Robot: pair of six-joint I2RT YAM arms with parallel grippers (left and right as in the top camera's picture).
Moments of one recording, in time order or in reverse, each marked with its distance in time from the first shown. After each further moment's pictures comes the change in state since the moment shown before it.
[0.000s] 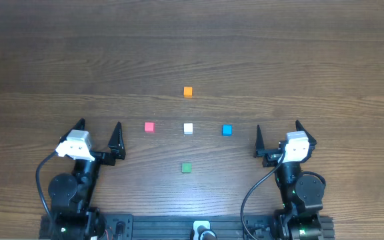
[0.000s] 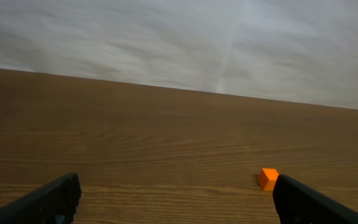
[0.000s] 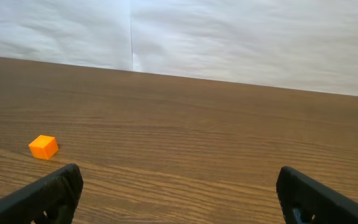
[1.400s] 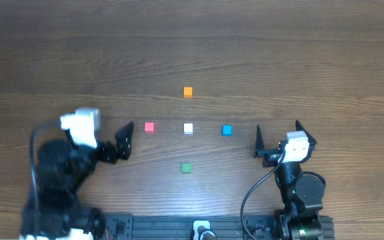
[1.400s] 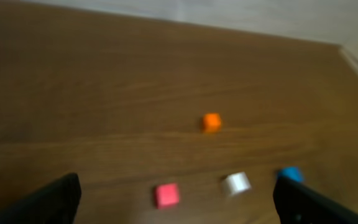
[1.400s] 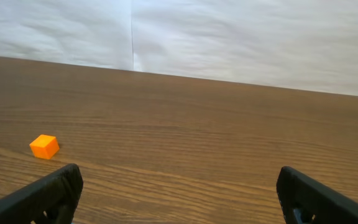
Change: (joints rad) left arm -0.095 0.533 0.560 -0.431 0.128 -0.024; right arm 0.000 0.001 0.000 0.000 -0.003 0.000
